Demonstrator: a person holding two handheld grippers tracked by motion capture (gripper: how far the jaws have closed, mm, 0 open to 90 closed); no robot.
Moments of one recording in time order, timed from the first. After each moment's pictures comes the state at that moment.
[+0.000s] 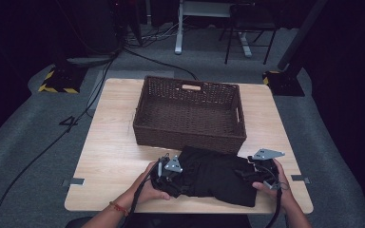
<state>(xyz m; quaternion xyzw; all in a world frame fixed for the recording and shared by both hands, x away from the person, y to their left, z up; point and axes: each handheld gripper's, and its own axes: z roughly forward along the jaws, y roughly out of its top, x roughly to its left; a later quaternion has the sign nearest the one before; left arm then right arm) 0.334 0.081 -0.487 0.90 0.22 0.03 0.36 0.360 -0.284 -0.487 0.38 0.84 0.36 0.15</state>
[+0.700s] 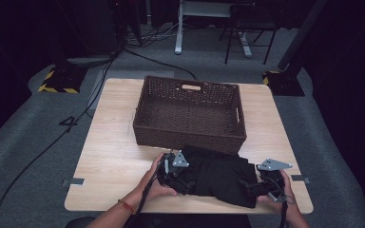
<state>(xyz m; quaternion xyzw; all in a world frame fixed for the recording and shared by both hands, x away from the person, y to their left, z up) 0.351 0.056 -0.490 0.90 0.25 0.06 0.36 0.327 -0.292 -0.491 0.42 0.83 0.35 0.16</state>
